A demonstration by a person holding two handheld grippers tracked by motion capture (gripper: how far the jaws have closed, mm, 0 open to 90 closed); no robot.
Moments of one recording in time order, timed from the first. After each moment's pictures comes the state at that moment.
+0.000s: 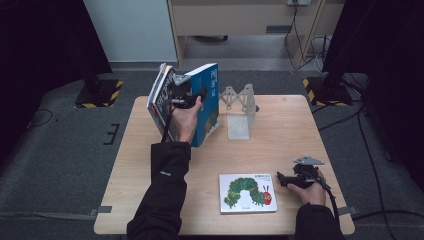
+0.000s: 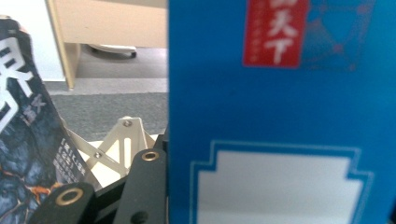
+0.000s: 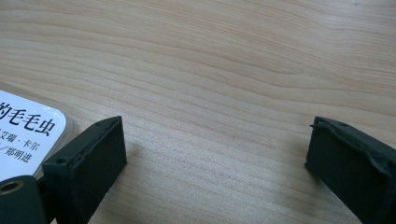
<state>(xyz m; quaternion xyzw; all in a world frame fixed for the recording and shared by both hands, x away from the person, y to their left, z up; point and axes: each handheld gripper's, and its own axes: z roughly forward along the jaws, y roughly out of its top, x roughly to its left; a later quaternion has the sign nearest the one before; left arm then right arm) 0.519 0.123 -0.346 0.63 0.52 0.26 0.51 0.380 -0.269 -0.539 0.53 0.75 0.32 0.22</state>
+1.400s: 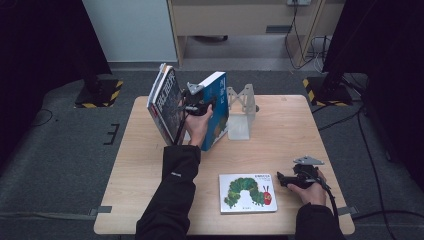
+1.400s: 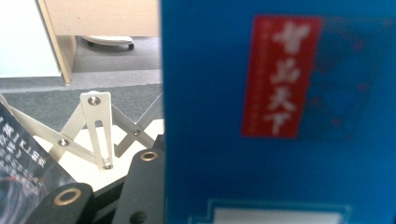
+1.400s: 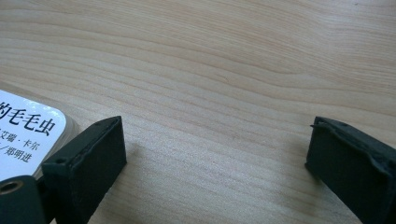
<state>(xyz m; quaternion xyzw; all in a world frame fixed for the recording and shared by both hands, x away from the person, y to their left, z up) 0.526 0.095 -0.390 0.66 0.51 0.25 0.50 0.380 -0.268 -0.539 0.53 0.75 0.32 0.22</state>
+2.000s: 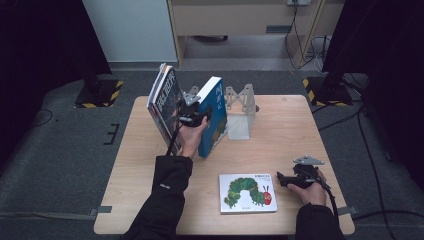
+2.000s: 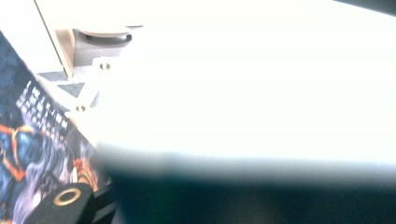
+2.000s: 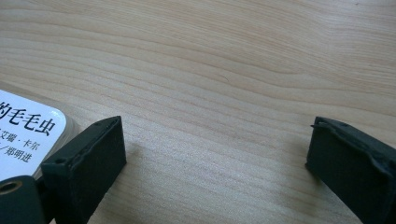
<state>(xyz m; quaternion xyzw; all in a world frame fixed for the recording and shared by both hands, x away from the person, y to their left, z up) 0.489 0.110 -0.395 0.69 0.49 0.26 0.47 0.380 -0.268 -0.539 0.53 0.75 0.32 0.22</state>
